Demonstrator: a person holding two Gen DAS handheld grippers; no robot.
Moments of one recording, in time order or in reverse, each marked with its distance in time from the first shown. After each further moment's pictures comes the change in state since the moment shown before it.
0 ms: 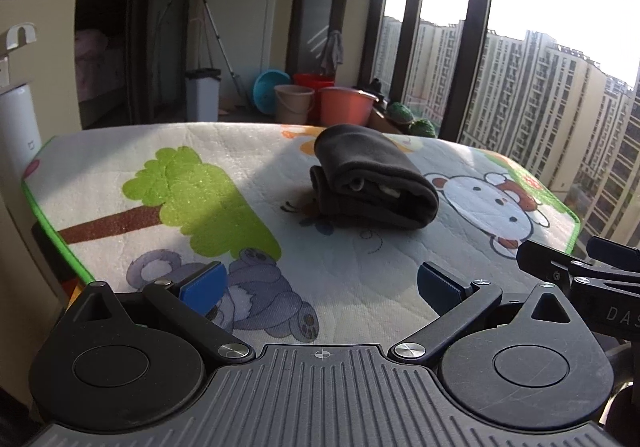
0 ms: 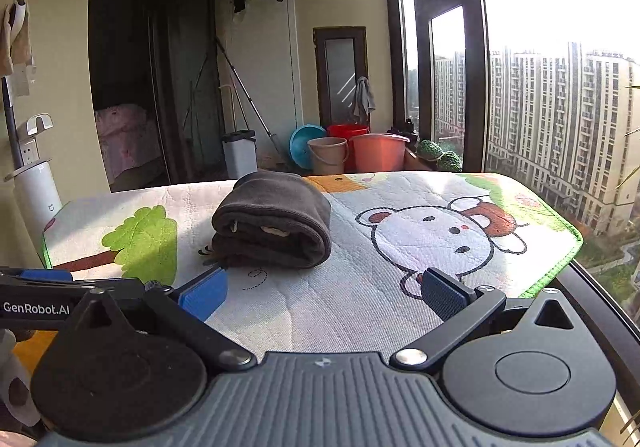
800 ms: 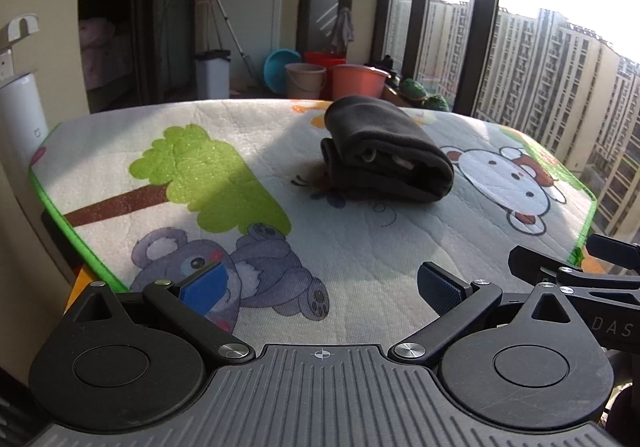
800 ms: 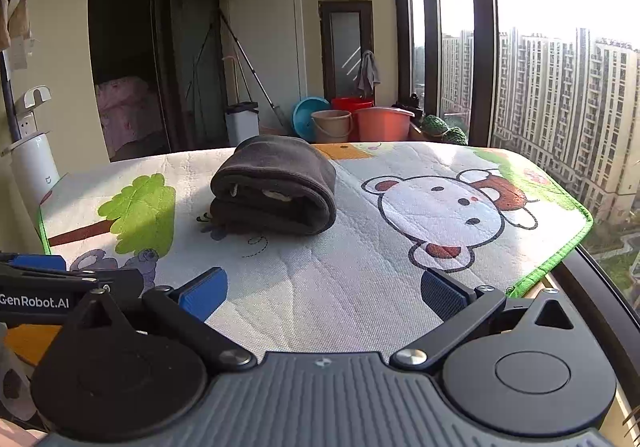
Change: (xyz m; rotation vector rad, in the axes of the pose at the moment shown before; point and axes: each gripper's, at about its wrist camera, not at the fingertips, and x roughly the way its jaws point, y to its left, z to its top) left arm 0.005 0.000 -0.003 0.012 0.064 0.037; right arm 0.017 -0.001 -0.010 -0.002 0.078 -0.006
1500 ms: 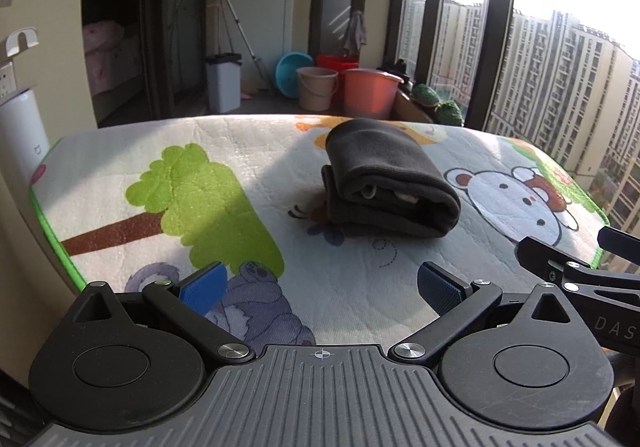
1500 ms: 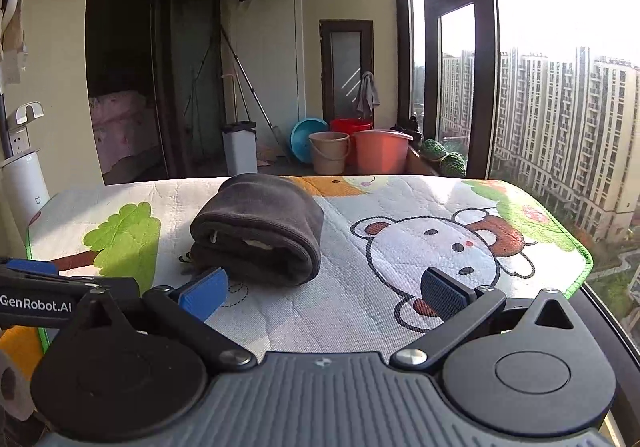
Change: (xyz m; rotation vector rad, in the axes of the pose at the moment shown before) left arm 0.017 -0.017 0.031 -0.011 0.000 0.046; right arm 0.019 -0.019 0.032 0.004 -0.052 -0.002
